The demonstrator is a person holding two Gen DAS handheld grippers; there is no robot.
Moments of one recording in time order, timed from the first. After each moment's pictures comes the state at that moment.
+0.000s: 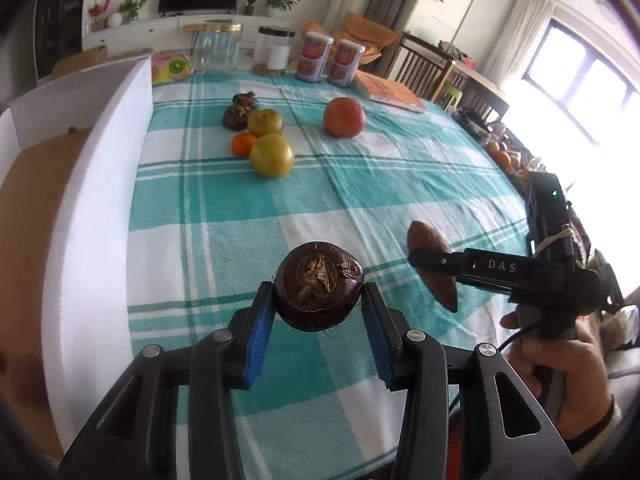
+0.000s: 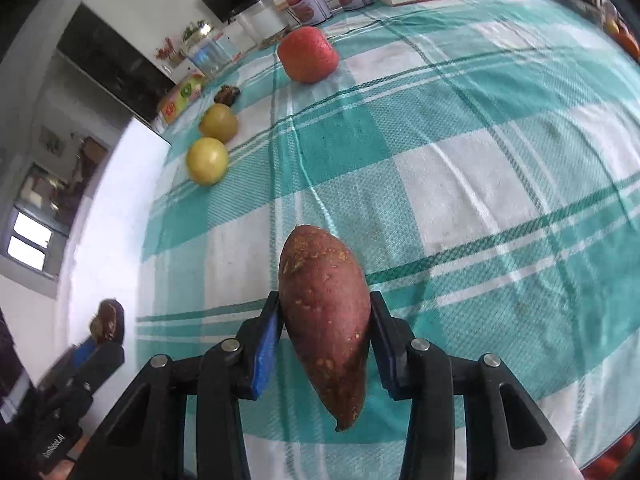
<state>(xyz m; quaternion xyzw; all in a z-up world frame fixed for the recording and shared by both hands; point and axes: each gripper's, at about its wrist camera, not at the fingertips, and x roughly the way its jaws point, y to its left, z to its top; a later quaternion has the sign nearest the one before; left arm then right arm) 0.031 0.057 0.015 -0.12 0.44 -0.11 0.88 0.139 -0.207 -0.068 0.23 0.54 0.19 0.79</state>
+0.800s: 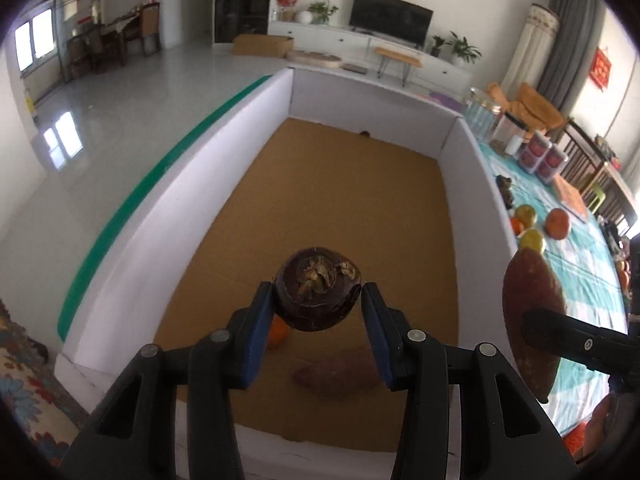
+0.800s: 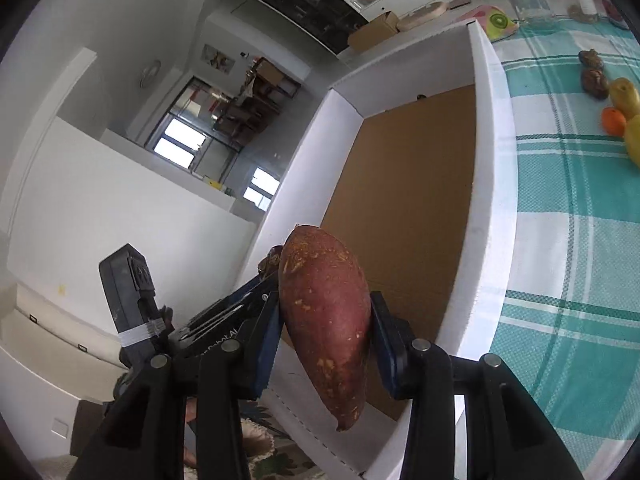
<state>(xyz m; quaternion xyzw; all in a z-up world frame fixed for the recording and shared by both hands) -0.047 0.285 0.025 -0.17 0.41 0.21 0.87 0.069 0.115 0.010 0.12 0.53 0.48 0.69</state>
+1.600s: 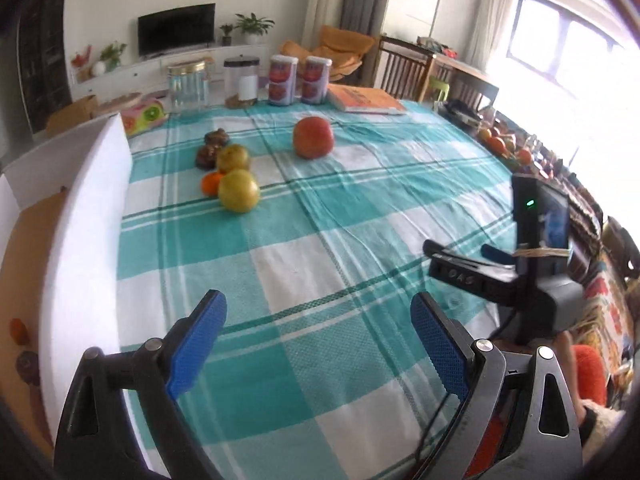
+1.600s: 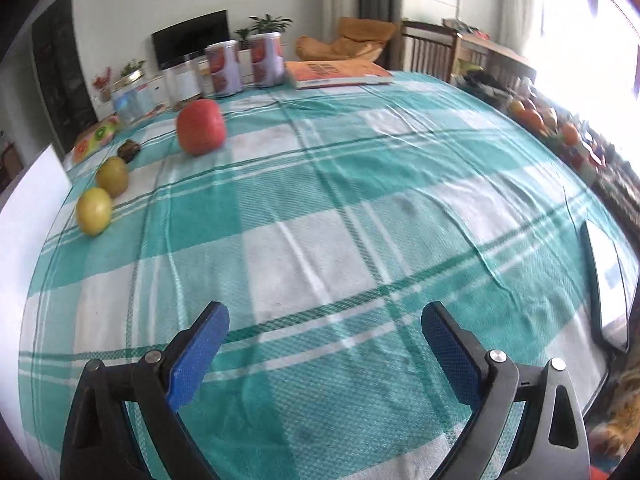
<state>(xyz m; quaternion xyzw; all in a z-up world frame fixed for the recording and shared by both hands) 0.056 -0.001 0.011 -0.02 0.40 -0.10 0.91 0.132 -0.234 -0.057 0.06 0.42 -0.03 0.91</state>
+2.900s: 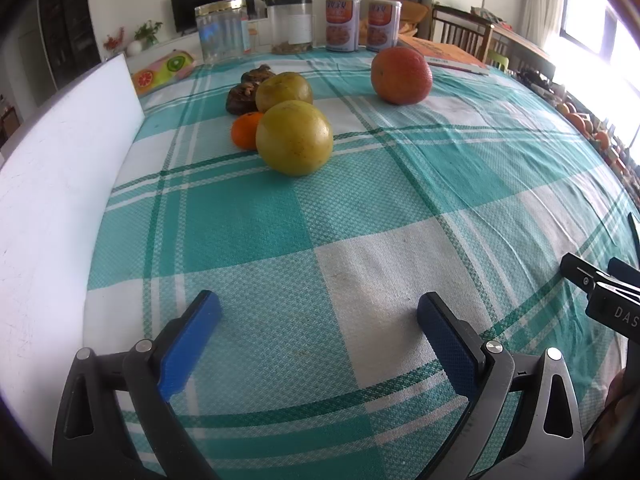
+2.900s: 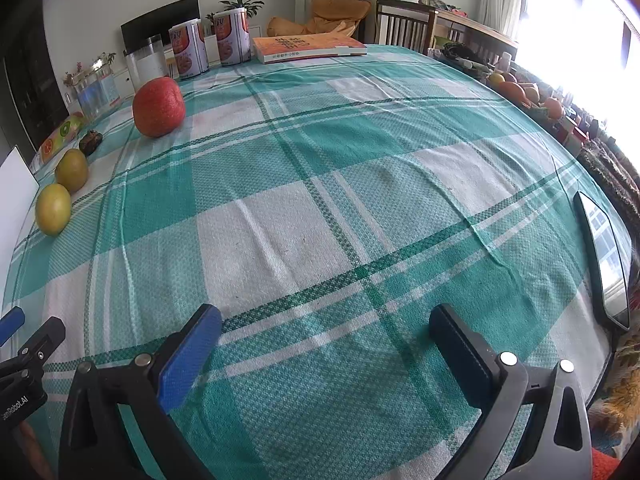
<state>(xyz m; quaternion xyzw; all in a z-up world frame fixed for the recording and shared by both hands) 0.122 0.018 -0.070 0.00 0.45 -0.01 0.89 0.148 -0.226 -0.087 0.03 0.46 -0.08 0.88</state>
